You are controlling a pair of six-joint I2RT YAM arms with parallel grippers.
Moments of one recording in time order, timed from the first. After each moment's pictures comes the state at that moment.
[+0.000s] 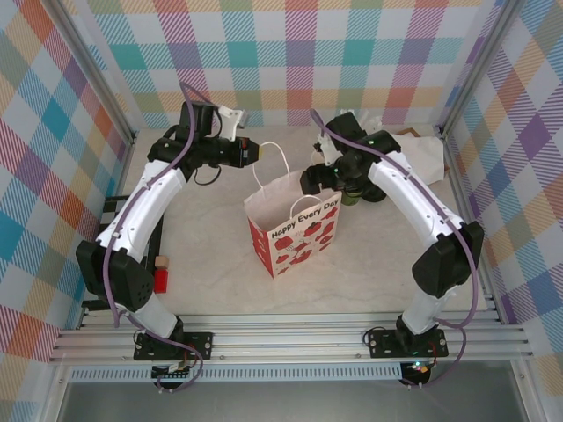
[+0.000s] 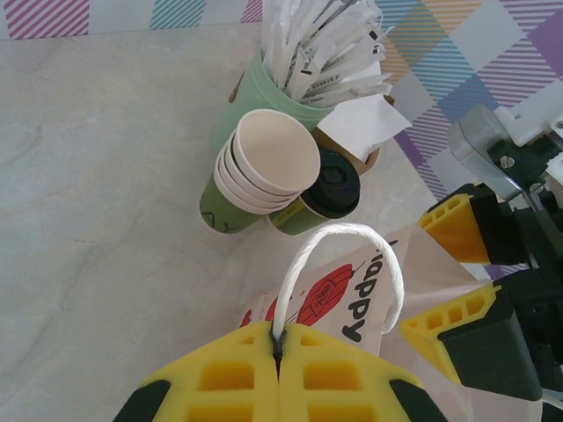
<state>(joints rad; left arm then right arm) -0.33 1.63 1.69 -0.72 0.57 -0.18 0.51 1.74 1.81 -1.19 -0.19 0.22</state>
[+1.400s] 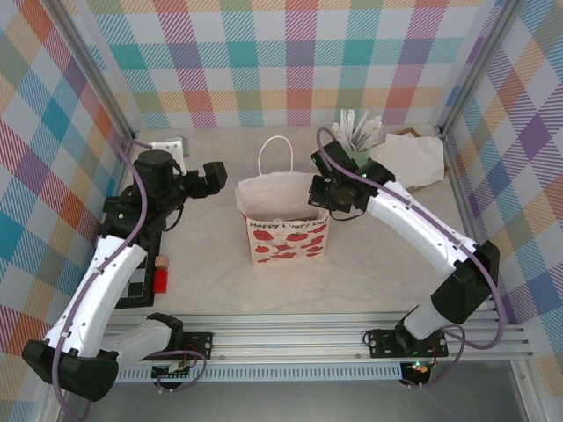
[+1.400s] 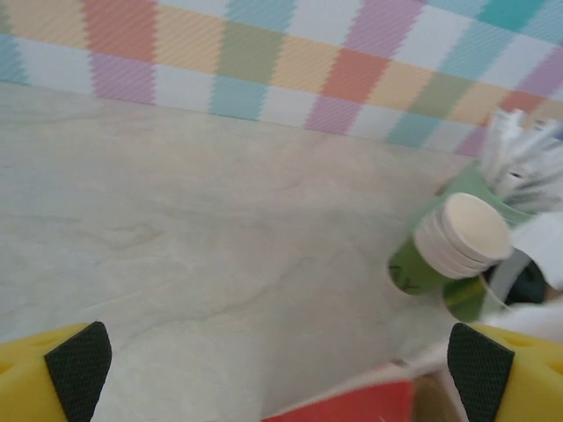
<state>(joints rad) -0.30 1.04 1.20 -0.60 -0.07 -0.36 0.69 1.53 1.51 -0.98 0.11 0.86</state>
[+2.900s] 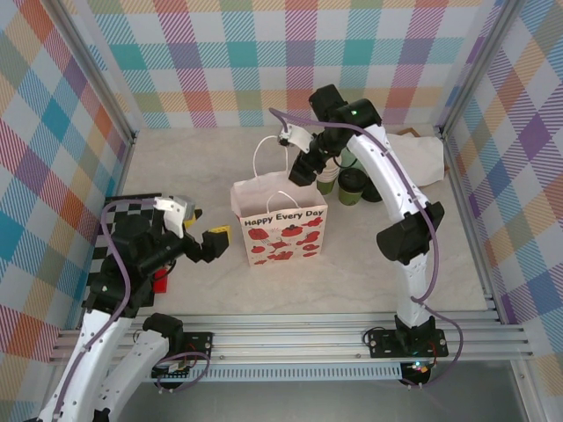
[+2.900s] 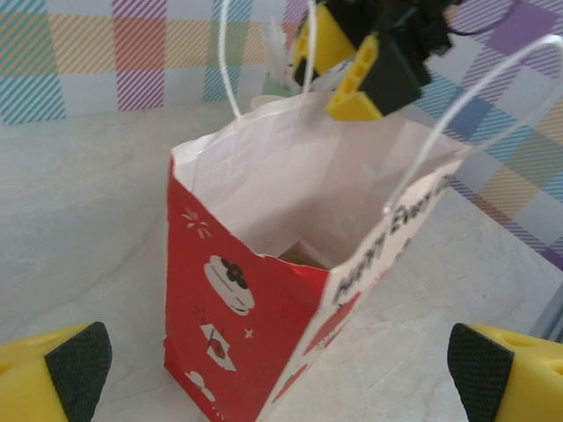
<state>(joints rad) -0.28 0.60 0.80 -0.53 0.41 -0.13 0.52 2.11 2.46 -1.50 -0.42 -0.66</state>
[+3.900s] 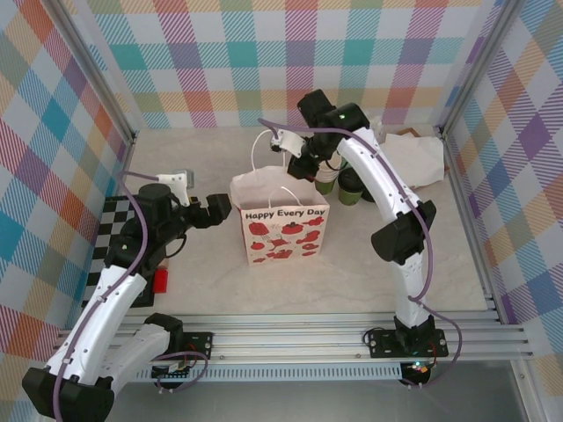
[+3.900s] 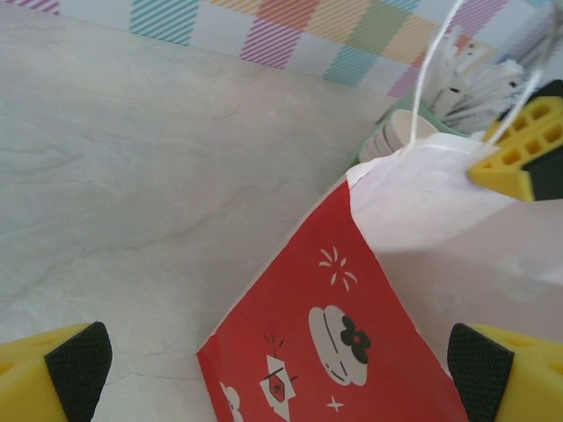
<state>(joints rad) -0.28 0.87 0.90 -0.49 0.16 -0.40 0.57 2.14 2.45 -1.45 -0.32 -0.65</state>
